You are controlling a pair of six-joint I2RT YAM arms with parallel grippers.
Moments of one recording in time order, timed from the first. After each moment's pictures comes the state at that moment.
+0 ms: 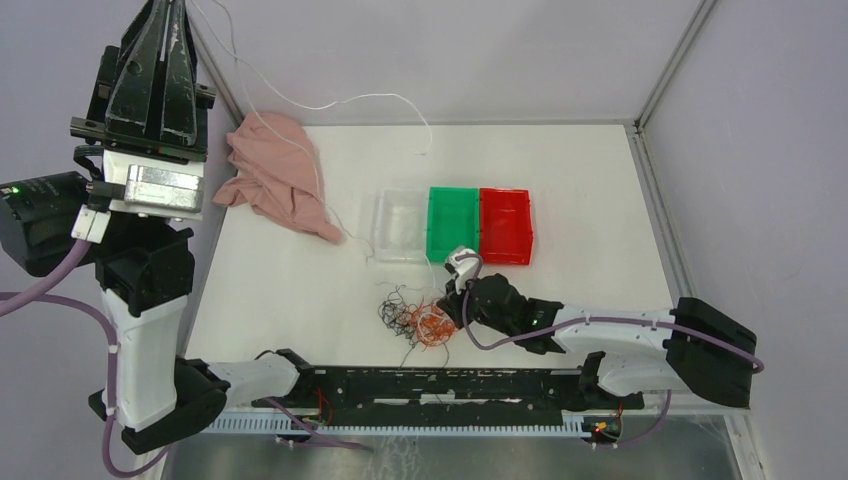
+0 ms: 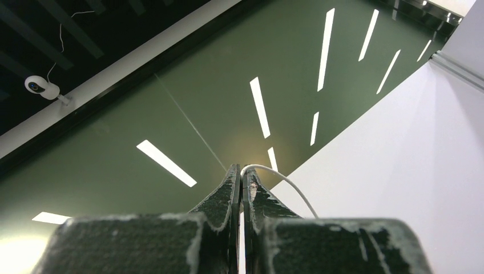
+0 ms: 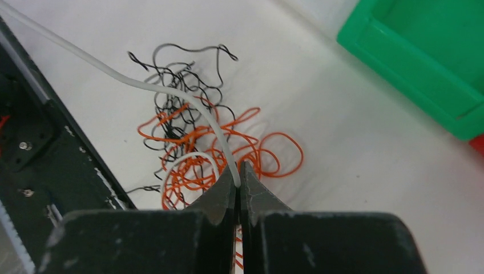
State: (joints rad) left arm -0.60 1.18 2.08 0.11 0.29 0.97; right arm 1.12 1.24 0.51 0.29 0.17 0.34
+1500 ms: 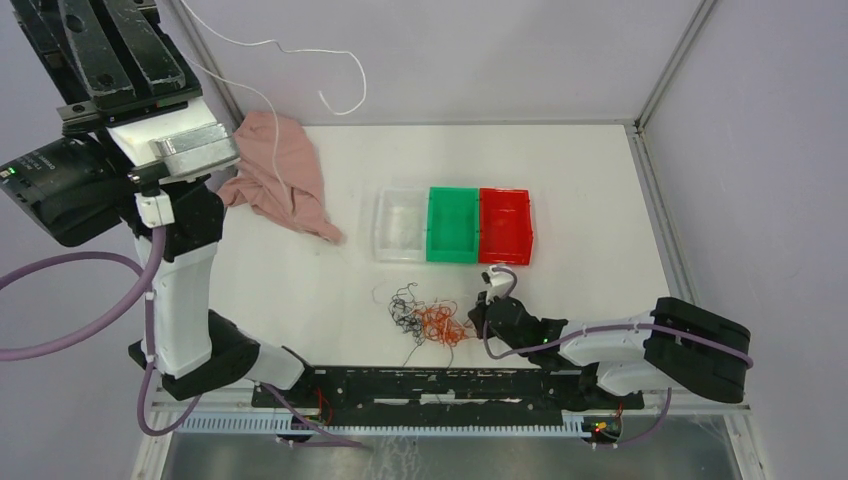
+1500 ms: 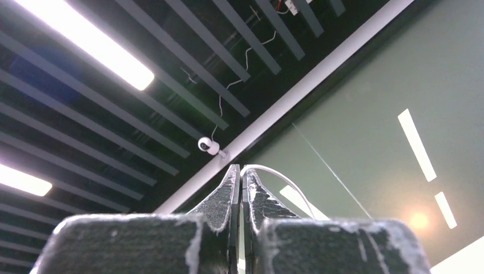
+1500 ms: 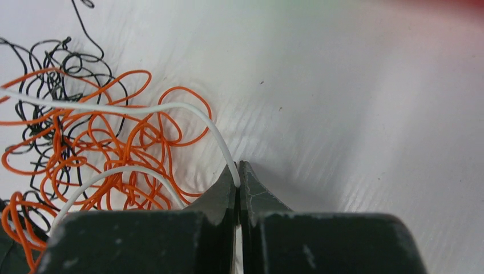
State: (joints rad) left arm -0.60 1.44 2.43 0.41 0.30 1.31; right arm 1.12 1.27 0.23 0.41 0.42 0.61
